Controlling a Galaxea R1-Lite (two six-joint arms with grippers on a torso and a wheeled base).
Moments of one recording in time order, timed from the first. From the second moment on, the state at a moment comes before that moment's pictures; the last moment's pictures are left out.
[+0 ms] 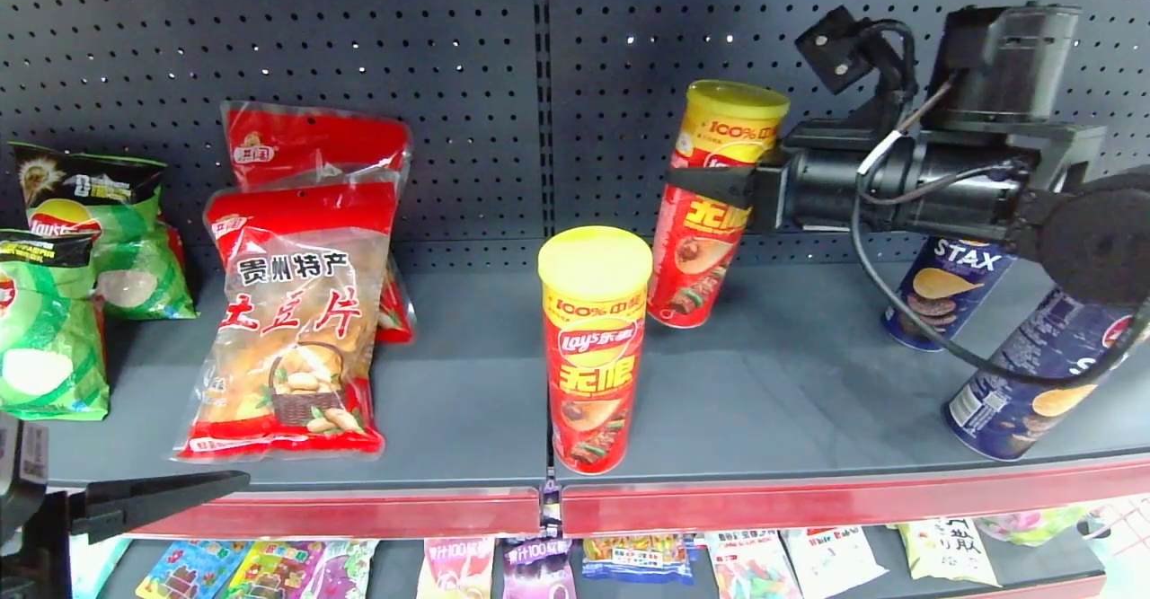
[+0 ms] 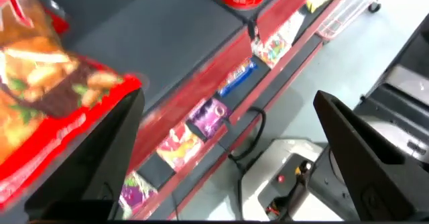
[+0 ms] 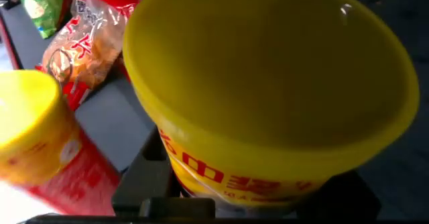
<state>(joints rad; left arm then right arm) -0.44 0.87 -0.48 0.08 -0.32 0.21 0.44 1.76 -1.29 -0.37 0.45 -0.17</state>
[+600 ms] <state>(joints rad) -0.44 0.82 -0.49 0.09 -0.31 0.21 0.52 1.99 -1.49 -0.37 0.46 -0.17</state>
